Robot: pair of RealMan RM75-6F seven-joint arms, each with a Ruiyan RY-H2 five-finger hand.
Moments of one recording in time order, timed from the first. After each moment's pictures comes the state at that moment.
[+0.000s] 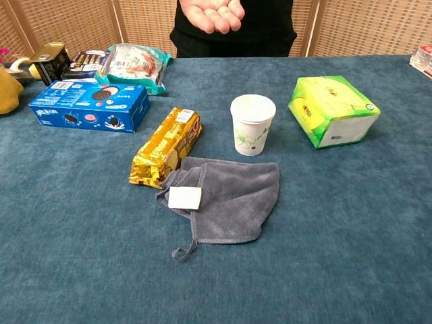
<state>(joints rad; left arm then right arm) 0.07 -0.87 0.01 -1.74 1.60 1.67 -0.19 0.03 -1.16 0.01 -1.53 -1.62 1.57 -0.01</state>
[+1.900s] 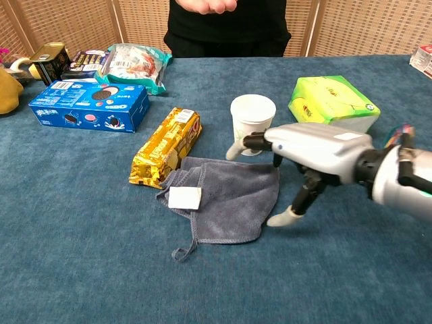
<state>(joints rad) 0.05 -0.88 -0.01 -1.76 1.56 1.61 -0.17 0.59 -1.60 0.15 -1.69 -1.32 0.89 -0.42</state>
